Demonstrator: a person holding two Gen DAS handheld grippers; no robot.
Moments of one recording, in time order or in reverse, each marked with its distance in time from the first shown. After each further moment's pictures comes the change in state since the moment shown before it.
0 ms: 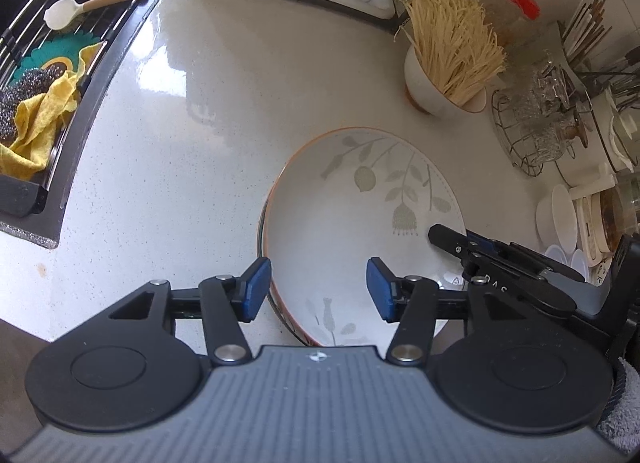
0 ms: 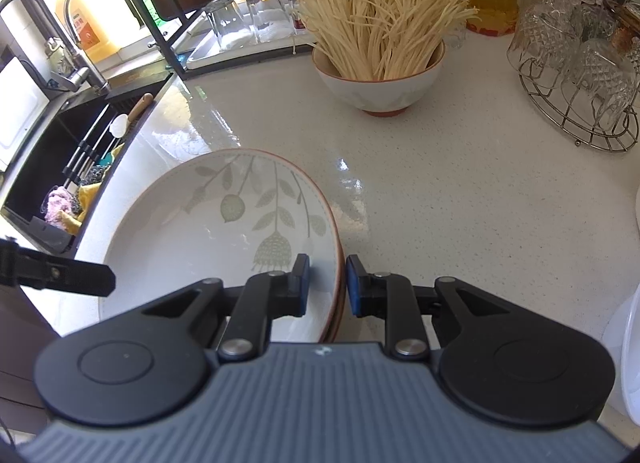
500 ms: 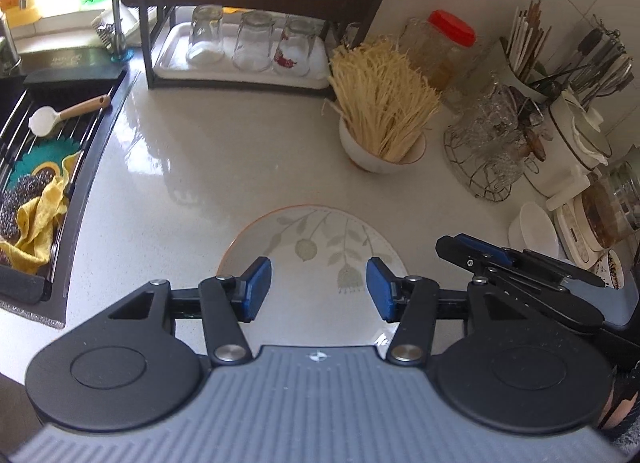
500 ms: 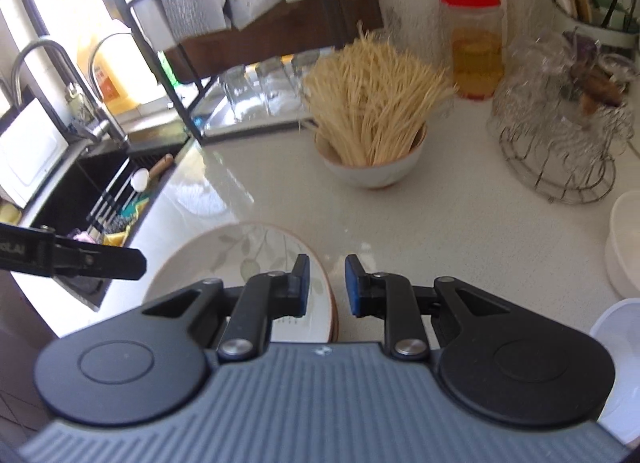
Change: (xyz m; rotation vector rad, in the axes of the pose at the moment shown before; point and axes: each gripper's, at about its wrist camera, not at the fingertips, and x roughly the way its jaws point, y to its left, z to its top) left arm -0.039 -0.068 0.010 0.169 -0.194 0.014; right arm -0.060 -0.011 0.017 0.012 -0.179 0.032
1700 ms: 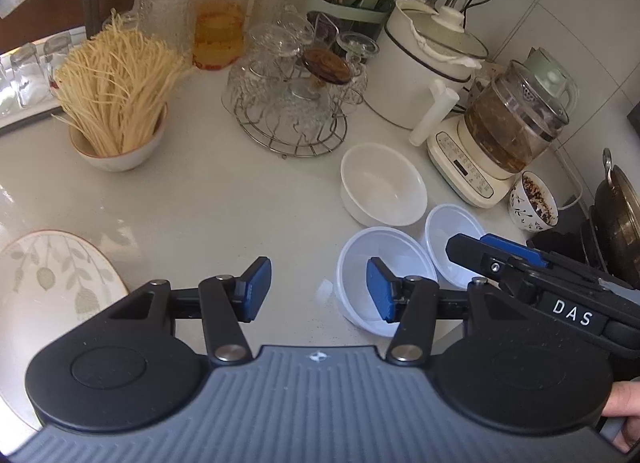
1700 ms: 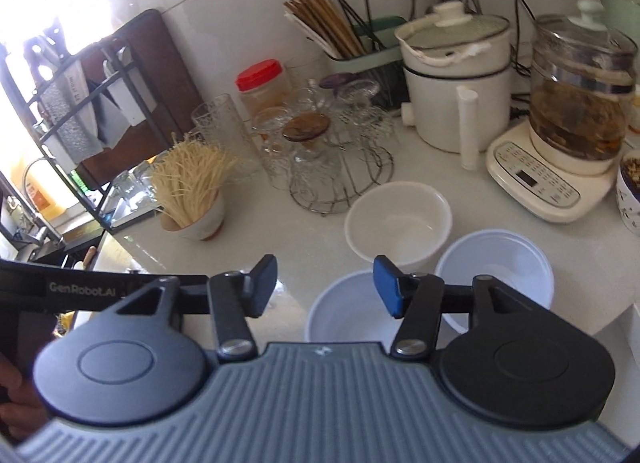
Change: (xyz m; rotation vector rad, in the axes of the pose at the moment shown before) left arm 0.070 -0.220 -0.033 0.260 0.068 -0.211; right arm -0.150 -0.154 -0.046 0.272 -0.155 -0.205
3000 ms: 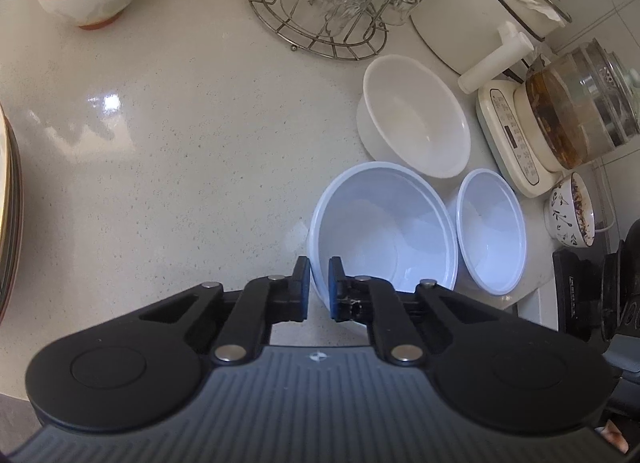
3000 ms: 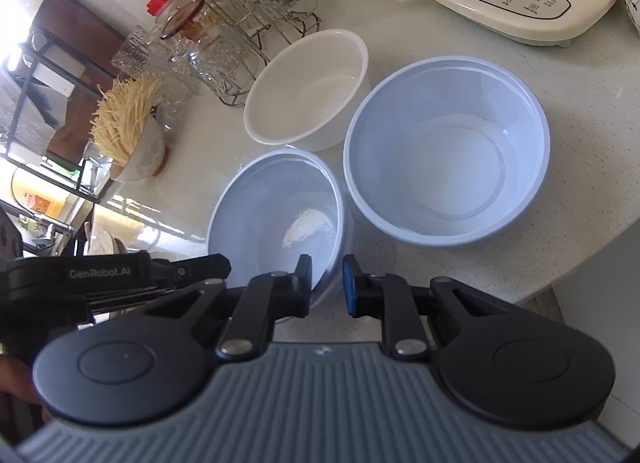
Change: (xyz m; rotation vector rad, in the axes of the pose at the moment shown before) left arm 0.107 -0.011 -0.026 -0.249 0.172 0.034; right arm 0.068 -0.099 -0.044 0.238 0.316 0.100
